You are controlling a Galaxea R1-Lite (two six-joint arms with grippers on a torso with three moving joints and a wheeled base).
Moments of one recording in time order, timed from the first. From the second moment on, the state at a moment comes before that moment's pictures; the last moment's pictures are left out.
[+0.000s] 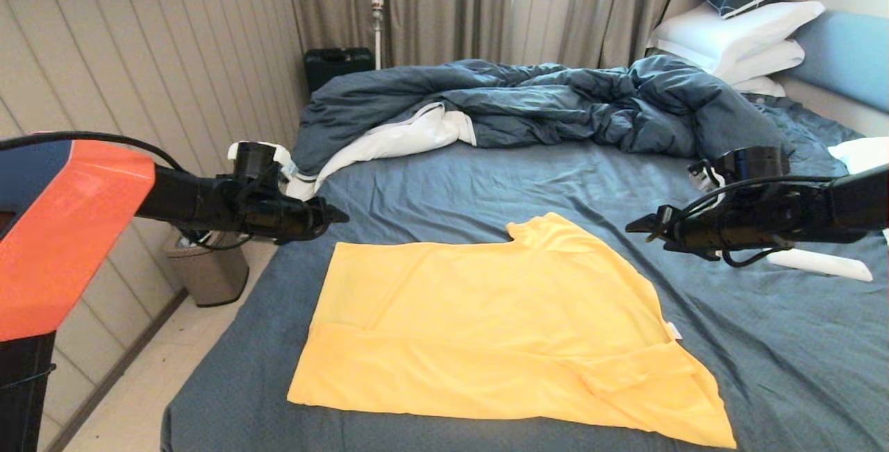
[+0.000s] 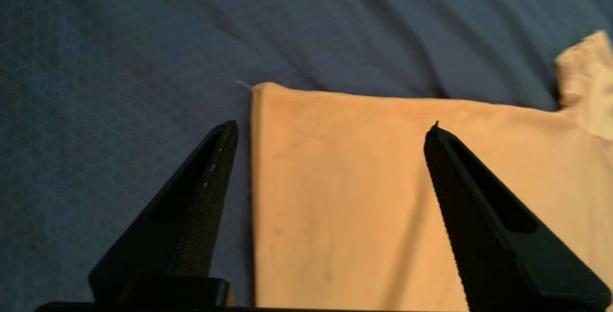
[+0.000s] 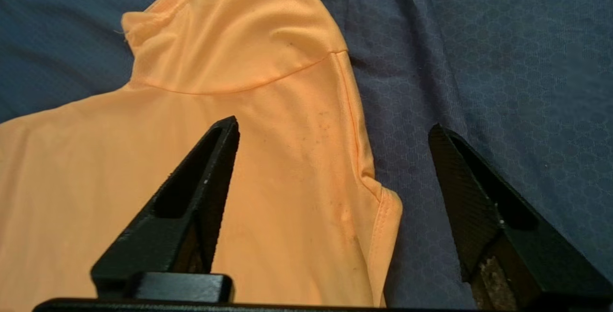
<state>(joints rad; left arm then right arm) -0.18 2.27 -1.61 -0.02 -0.26 -0.40 -0.15 2.08 -1.37 -0.06 0.28 0.29</state>
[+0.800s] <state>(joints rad) -0.20 2.41 -1.65 -0.02 -0.26 -0.37 -0.16 2.10 -1.35 -0.06 0.28 0.29</state>
